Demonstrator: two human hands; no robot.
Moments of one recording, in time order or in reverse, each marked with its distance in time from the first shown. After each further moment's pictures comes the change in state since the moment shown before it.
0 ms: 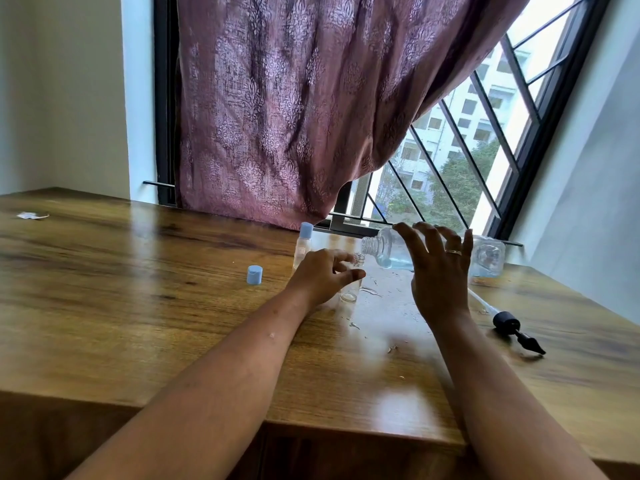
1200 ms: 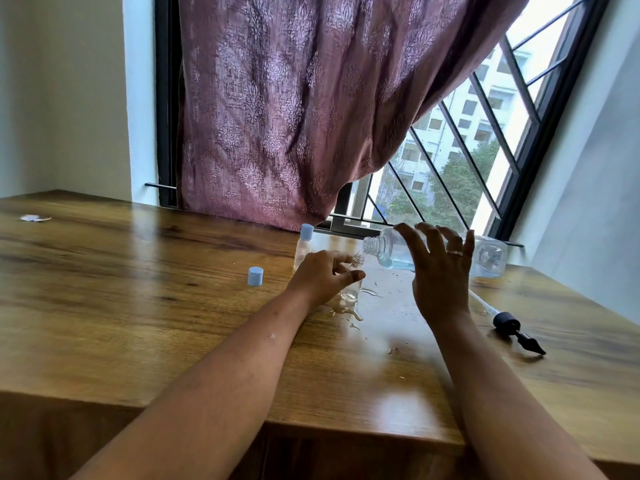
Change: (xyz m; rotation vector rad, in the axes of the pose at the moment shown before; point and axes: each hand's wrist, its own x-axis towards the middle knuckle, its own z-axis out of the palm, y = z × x) left_hand 0.002 -0.004 0.001 0.014 0.006 0.006; right_hand 0.001 0.000 -0.001 -0.015 0.012 0.004
